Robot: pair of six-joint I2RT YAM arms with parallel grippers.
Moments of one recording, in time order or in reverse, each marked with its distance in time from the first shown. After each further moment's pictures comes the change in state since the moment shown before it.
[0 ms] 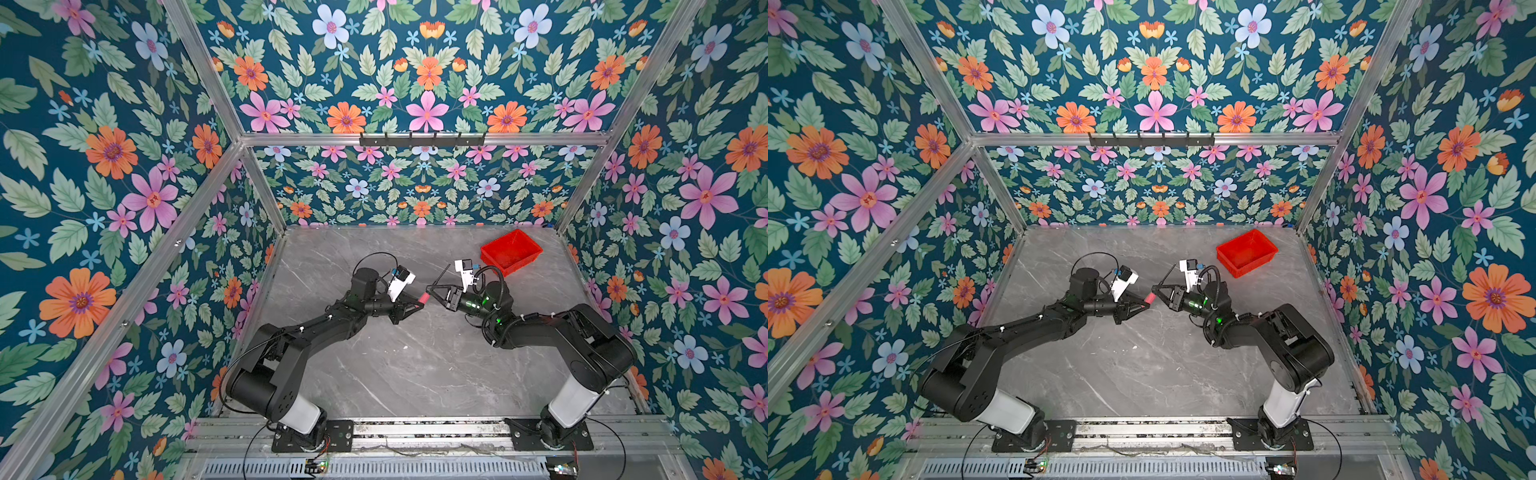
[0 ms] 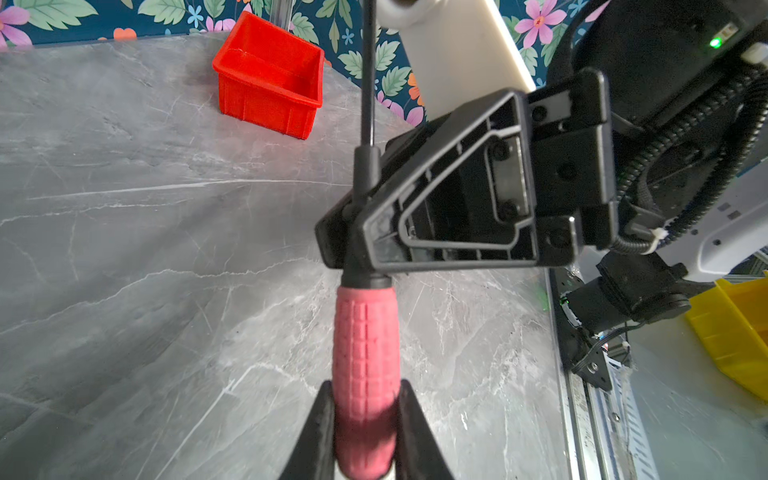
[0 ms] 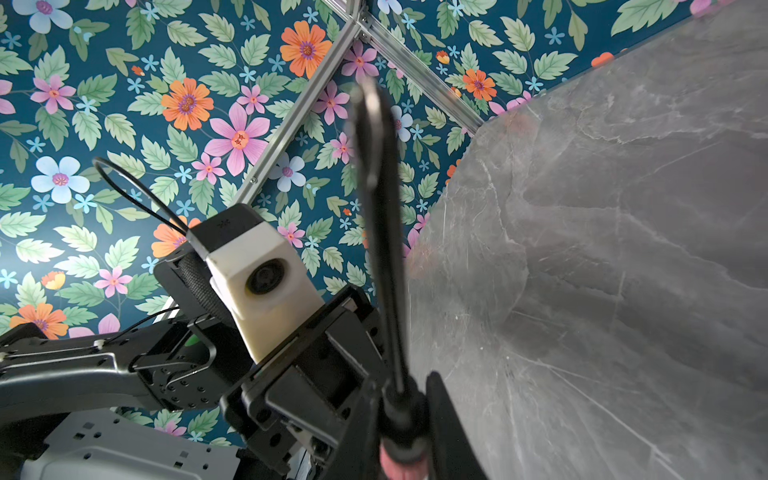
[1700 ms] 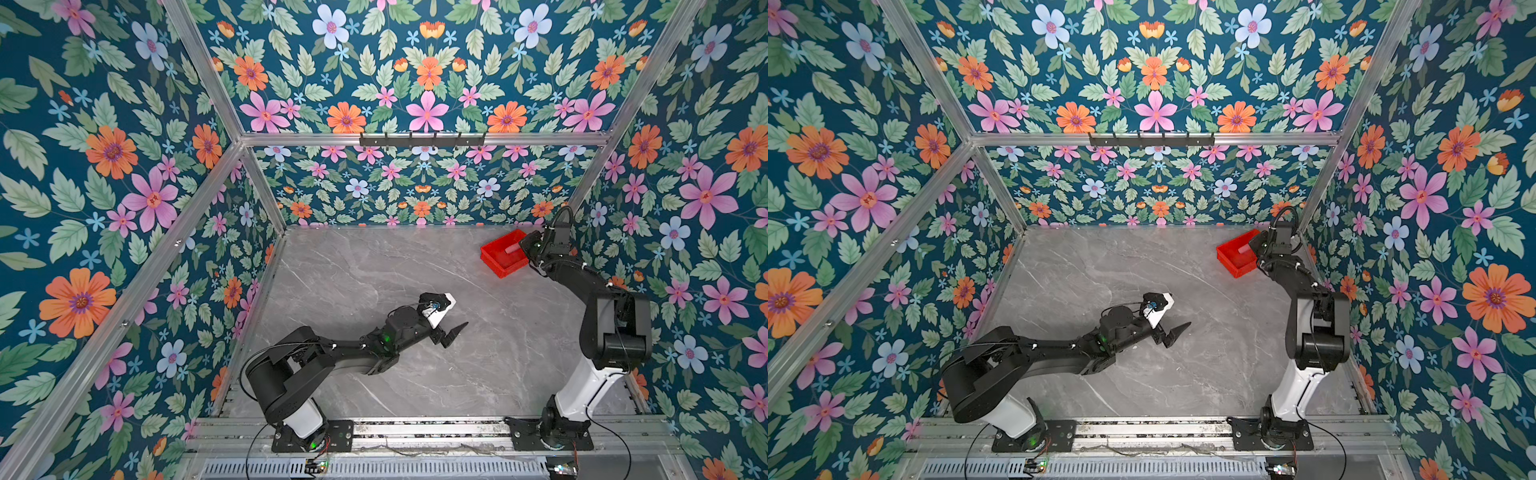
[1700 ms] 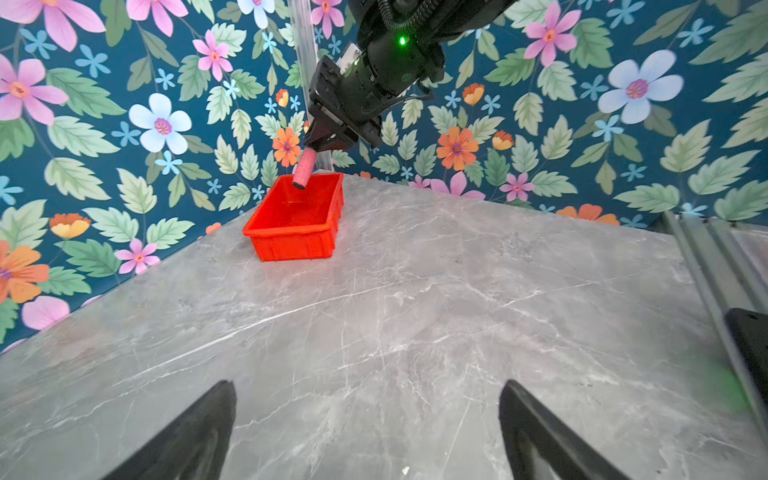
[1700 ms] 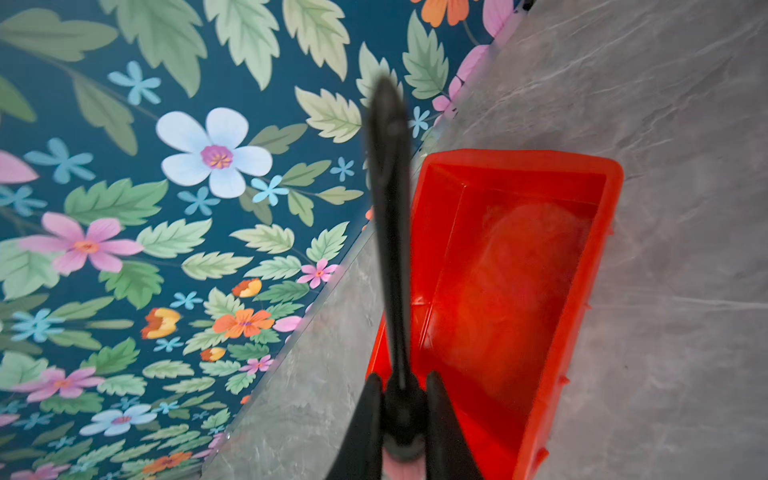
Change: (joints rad) left arm -0.463 0.071 -0.114 0.553 -0.740 0.146; right arm -0.596 0.148 0.714 -1.136 0.489 0.004
